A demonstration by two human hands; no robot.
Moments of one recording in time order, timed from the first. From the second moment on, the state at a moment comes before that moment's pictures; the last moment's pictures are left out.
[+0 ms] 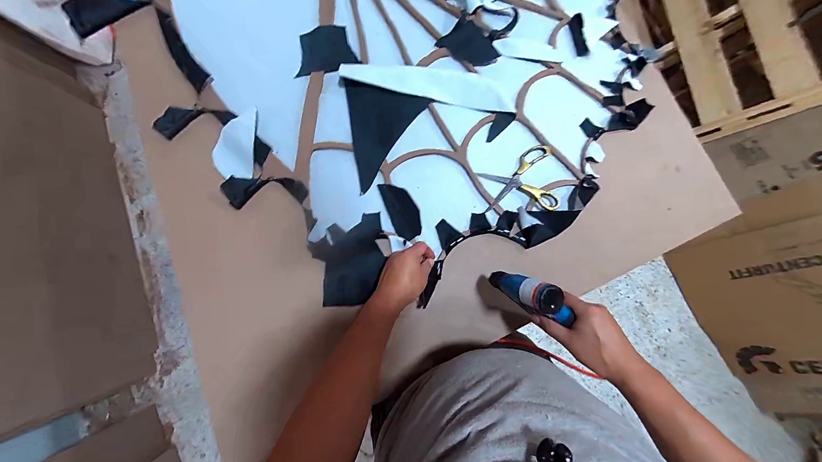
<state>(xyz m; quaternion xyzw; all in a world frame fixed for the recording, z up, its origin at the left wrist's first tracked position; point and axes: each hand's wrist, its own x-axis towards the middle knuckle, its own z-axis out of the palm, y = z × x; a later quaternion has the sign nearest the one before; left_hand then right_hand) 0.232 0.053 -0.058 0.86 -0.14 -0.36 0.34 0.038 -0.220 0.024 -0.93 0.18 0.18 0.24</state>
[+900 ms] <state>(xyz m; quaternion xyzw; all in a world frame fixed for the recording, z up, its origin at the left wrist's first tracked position) 0.195 -0.149 -0.069 0.96 -0.23 -0.13 0.07 0.180 -0.626 0.001 -0.90 0.36 0.21 0.15</state>
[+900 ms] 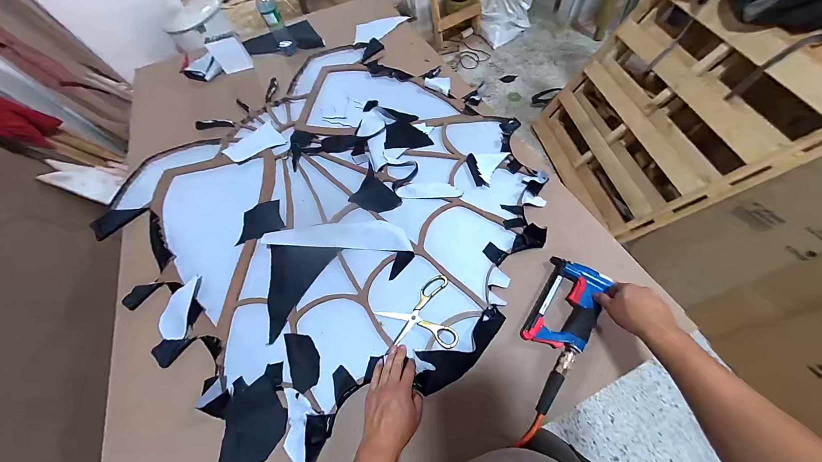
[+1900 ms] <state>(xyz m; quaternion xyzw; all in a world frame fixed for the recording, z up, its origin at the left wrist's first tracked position) 0.109 0.028 -0.066 0.94 -0.29 -0.09 0.17 0.116 -0.202 -0.056 -0.95 -0.24 0.14 0.15</state>
